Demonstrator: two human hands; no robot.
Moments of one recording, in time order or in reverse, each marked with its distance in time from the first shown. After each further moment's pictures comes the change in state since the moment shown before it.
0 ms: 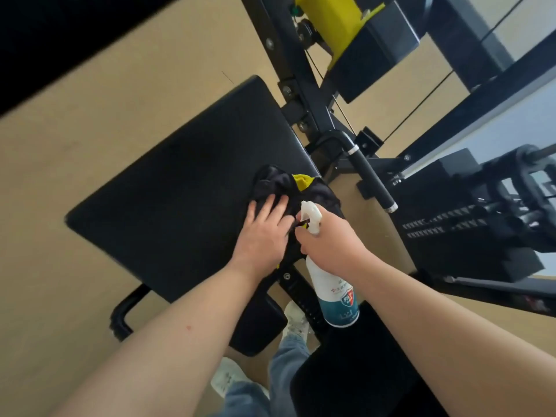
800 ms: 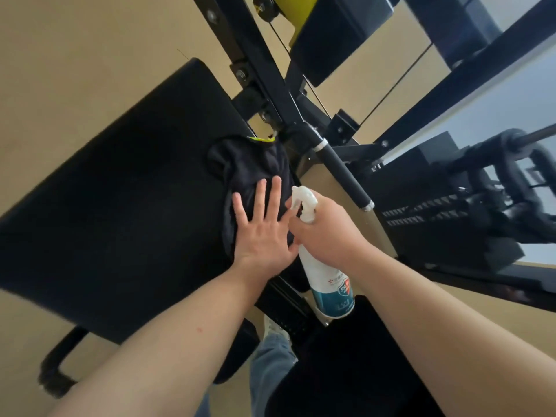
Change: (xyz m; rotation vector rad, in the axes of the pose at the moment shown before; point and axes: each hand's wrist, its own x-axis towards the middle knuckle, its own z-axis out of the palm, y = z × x) left_hand 0.070 0.055 0.029 0.115 0.001 -0.068; right_hand 0.049 0.035 -0.042 0.135 0.054 0.023
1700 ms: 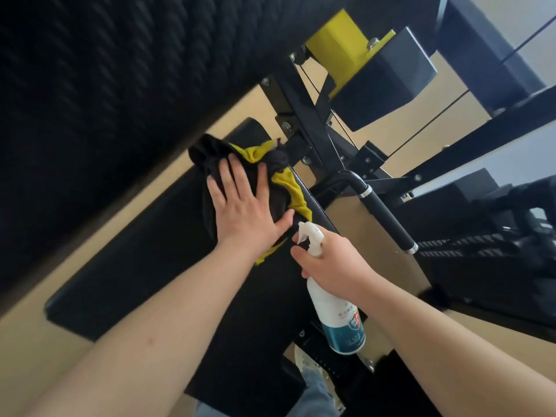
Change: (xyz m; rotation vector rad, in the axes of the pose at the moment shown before) left_hand 0.057 -0.130 -0.079 0.107 0.115 -0.279; right_hand 0.029 -0.061 0.030 -0.024 -0.122 0.038
